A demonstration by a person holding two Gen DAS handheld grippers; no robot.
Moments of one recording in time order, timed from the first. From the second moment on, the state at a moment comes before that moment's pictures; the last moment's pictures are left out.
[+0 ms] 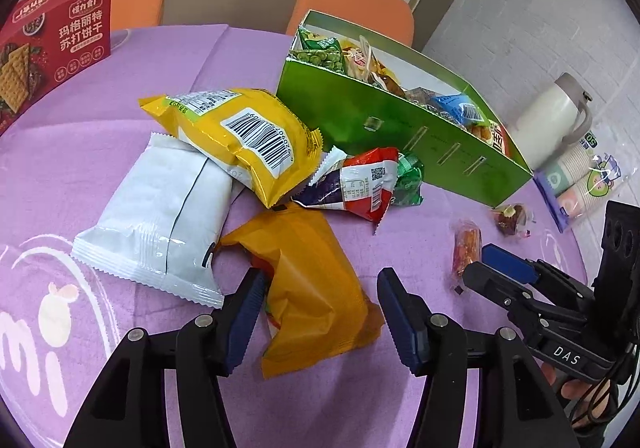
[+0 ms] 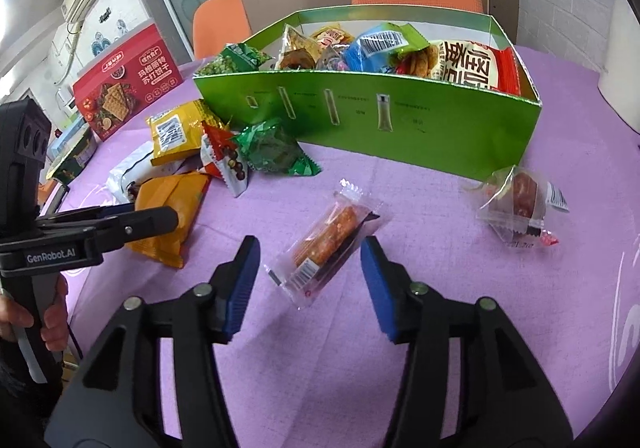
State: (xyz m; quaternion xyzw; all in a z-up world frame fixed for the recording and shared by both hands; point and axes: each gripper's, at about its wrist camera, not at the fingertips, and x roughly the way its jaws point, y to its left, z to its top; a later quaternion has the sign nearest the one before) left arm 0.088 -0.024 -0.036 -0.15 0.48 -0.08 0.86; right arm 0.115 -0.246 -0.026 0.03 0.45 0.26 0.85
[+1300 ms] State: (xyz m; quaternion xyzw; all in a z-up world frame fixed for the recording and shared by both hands) left arm 0.171 -0.056 0.094 -0.12 0.35 -0.13 0.92; right arm 0.195 -0.262 0.069 0.05 0.33 0.23 0.91
